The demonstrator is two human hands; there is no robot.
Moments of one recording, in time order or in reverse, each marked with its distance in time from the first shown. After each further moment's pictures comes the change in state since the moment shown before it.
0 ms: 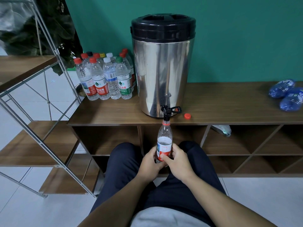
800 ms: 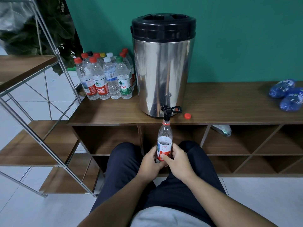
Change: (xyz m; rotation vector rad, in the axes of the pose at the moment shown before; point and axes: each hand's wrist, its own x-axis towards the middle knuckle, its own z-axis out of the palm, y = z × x) left_hand 0.001 -0.001 -0.001 0.017 -0.002 -0.001; right_hand 0.002 0.002 0.000 -0.008 -0.006 -0.010
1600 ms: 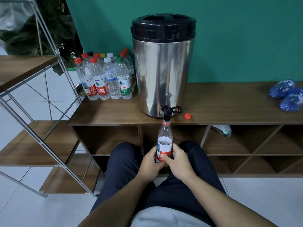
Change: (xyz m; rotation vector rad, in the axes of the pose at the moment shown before) left_hand 0.000 0.000 0.000 -0.006 0.002 -0.001; right_hand -0.001 0.000 0.000 0.018 -0.004 -0.003
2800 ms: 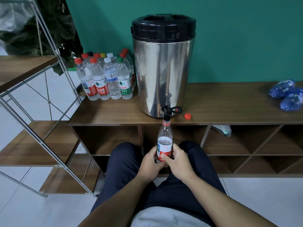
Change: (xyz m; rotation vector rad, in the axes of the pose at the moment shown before) left_hand -0.002 0.002 0.000 -0.026 -0.004 -0.009; right_hand 0.001 0.003 0.000 -0.016 -0.001 0.002
